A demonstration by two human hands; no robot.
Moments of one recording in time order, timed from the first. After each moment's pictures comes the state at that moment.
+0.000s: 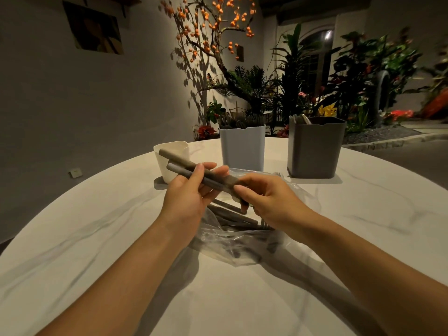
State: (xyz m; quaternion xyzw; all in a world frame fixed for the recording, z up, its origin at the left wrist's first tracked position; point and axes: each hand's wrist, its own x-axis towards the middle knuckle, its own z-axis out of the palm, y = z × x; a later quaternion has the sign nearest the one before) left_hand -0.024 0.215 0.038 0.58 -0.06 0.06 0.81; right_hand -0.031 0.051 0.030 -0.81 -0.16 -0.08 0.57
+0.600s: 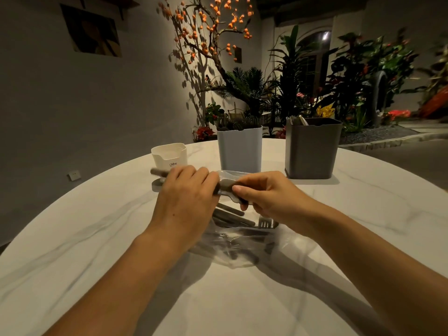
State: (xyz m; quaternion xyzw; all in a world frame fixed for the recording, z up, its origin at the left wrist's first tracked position) left_hand -0.017 0.232 0.025 0.85 -0.25 0.46 -0.03; right_hand -0.030 0.039 0.043 -0.80 -0.16 0.00 0.58
